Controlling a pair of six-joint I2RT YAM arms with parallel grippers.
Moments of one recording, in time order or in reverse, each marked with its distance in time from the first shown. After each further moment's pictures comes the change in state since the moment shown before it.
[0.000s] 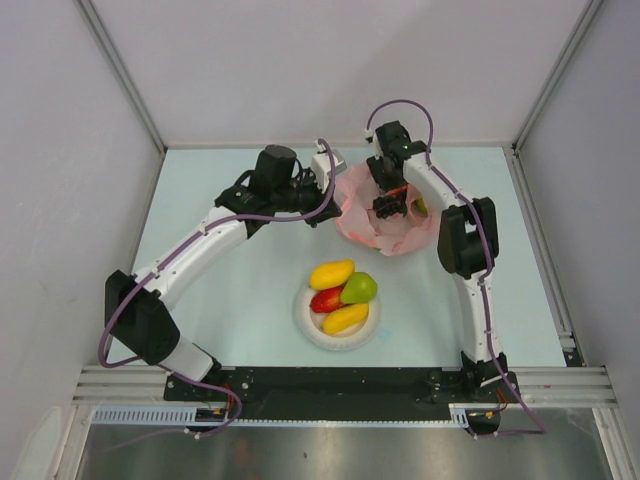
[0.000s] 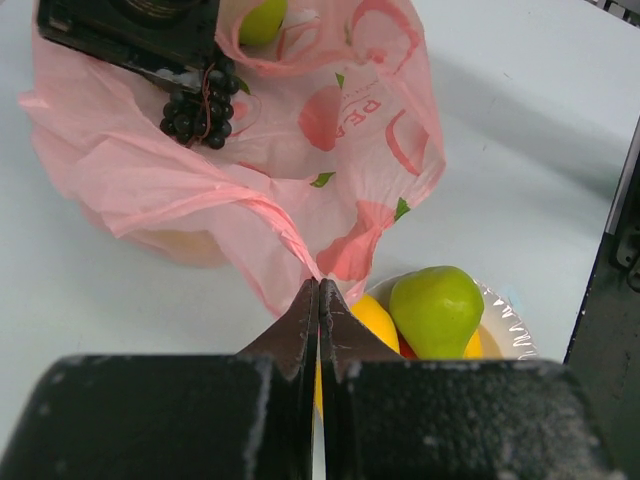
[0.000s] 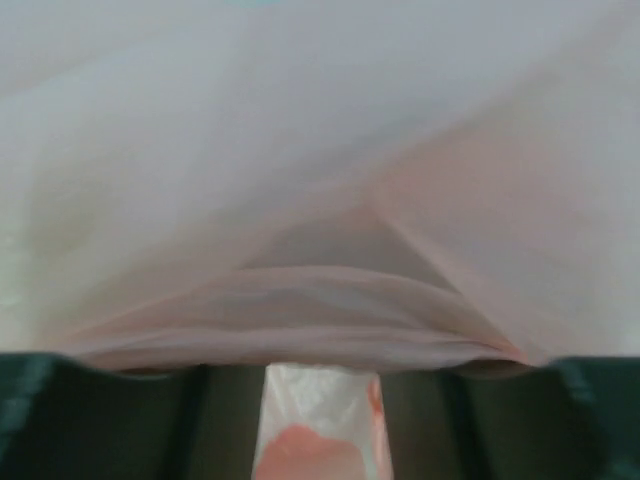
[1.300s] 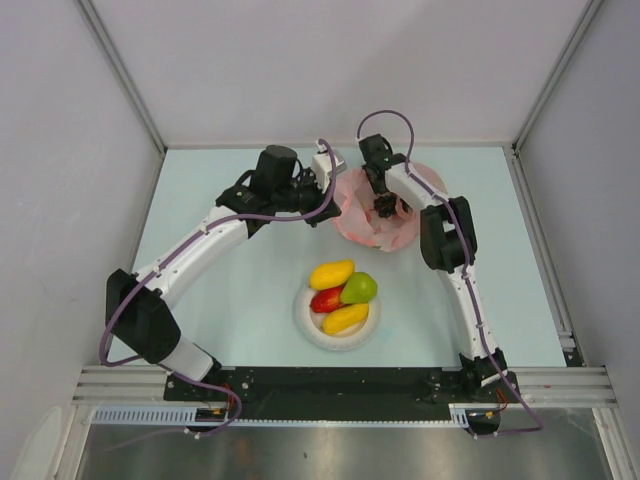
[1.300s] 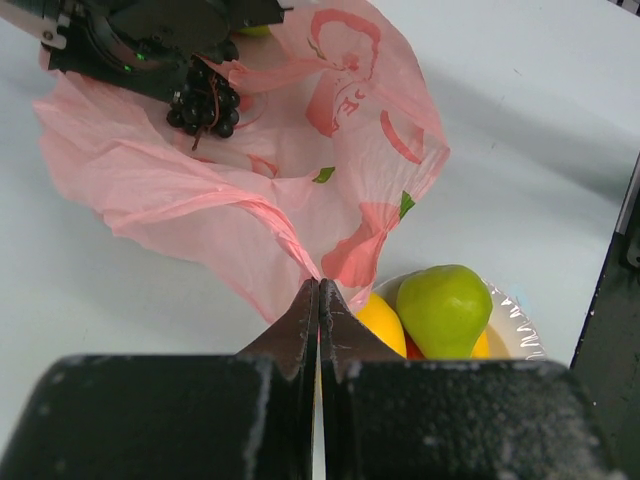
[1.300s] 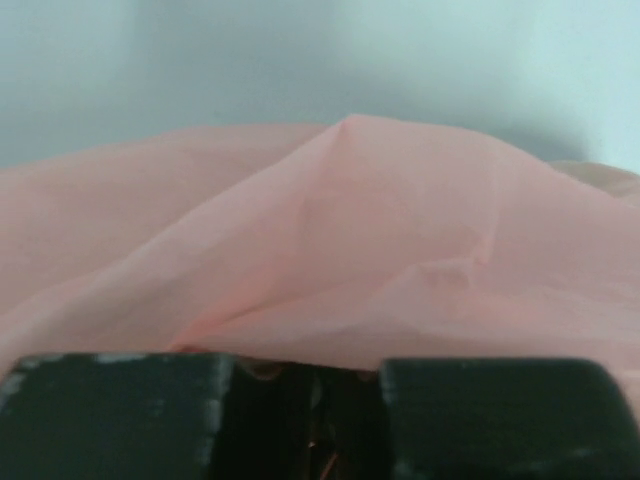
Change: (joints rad) left arm 0.001 0.007 0.000 -0.005 -0.014 0.006; right arm 0.042 0.214 0.130 0.134 0.272 0.039
